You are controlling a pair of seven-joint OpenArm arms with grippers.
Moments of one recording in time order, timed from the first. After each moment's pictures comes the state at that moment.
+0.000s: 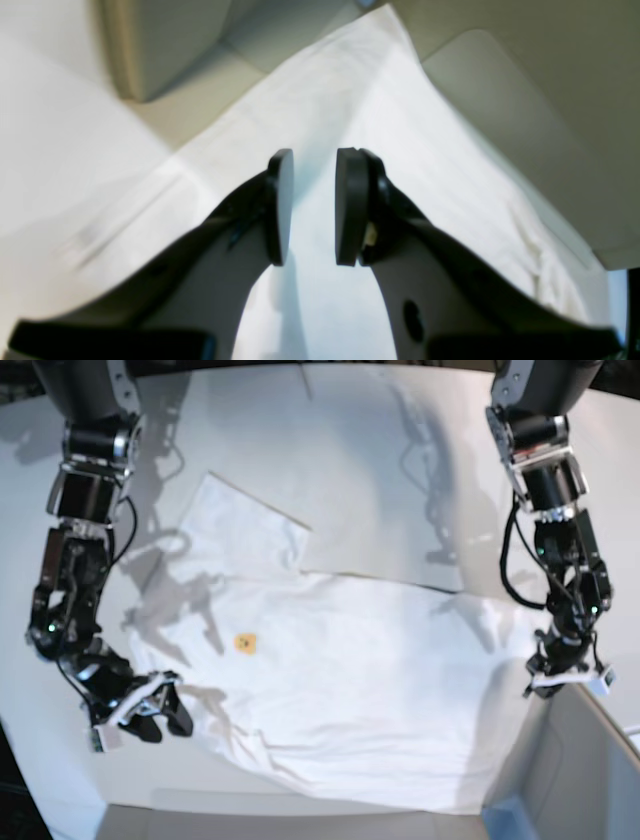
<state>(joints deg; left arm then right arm) -19.9 -15.6 -19.7 73.7 -37.0 6.8 36.1 24.9 14.4 10.4 81.4 32.6 32.3 -45.2</state>
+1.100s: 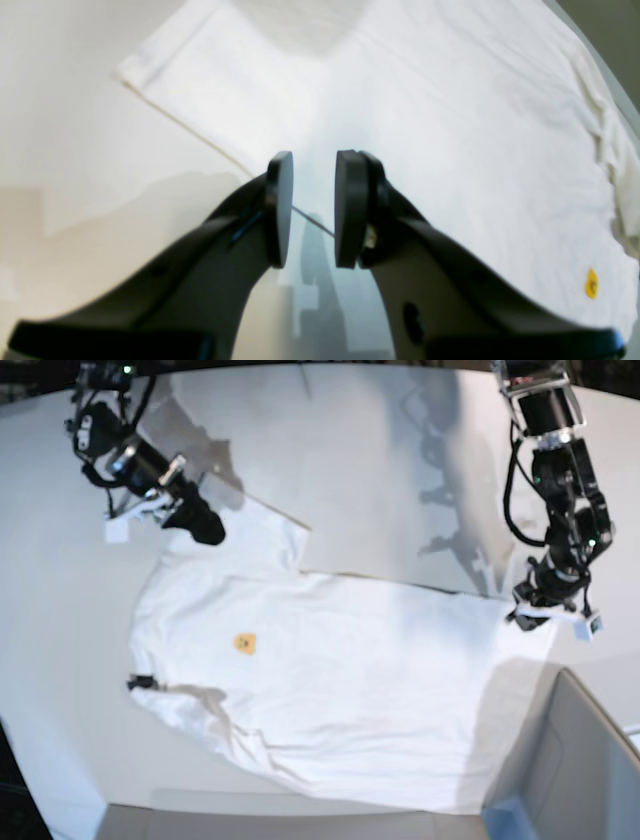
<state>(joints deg) -4.7 -15.9 -20.1 90.8 -36.5 6.8 51.2 -21.5 7.7 18.9 106.5 75.3 1.4 -54.3</state>
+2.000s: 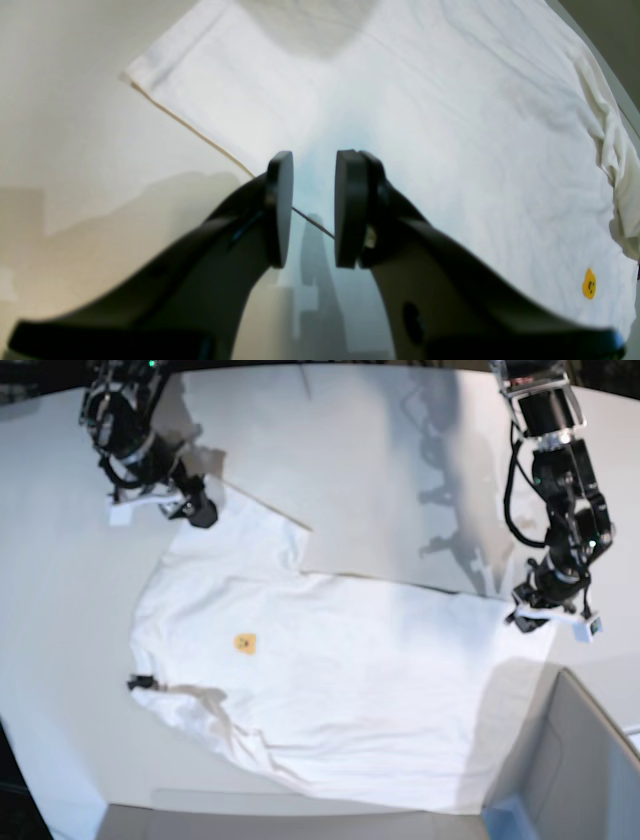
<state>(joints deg) -5.1 -15.9 -20.1 90.8 -36.8 6.6 51.3 -20.0 1.0 19.2 104.5 54.6 -7.2 -54.1</state>
